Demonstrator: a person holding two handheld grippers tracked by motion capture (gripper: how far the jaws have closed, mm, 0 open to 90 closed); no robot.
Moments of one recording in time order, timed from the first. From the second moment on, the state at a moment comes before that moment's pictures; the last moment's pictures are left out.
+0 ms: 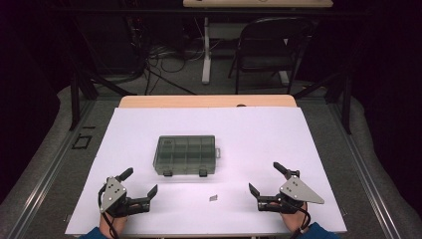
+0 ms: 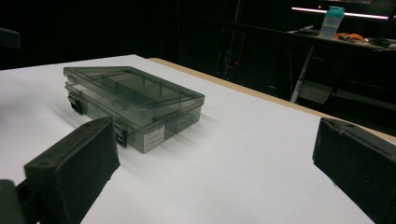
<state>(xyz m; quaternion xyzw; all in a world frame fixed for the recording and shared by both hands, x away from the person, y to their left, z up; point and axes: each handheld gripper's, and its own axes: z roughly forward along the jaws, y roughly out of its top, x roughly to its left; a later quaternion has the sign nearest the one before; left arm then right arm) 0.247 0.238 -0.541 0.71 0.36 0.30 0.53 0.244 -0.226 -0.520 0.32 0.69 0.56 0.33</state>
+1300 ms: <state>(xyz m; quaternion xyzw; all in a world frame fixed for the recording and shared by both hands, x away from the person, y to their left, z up) 0.273 0.231 -0.539 0.73 0.37 0.28 0.50 0.246 -0.226 -0.522 0.32 0.69 0.56 0.32</state>
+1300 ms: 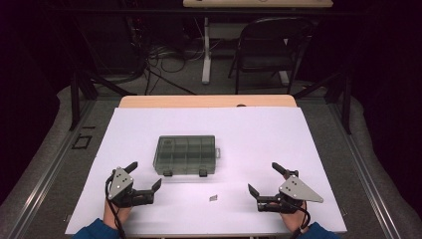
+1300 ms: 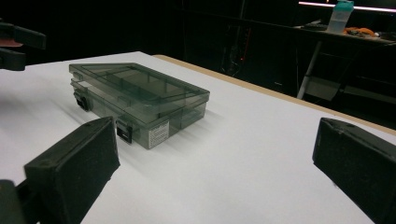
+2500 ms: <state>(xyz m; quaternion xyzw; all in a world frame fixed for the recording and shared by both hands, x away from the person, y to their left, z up) 0.319 0.225 -0.543 0.79 0.39 0.22 0.42 0.246 -0.223 -0.522 0.31 0.70 0.56 0.32</state>
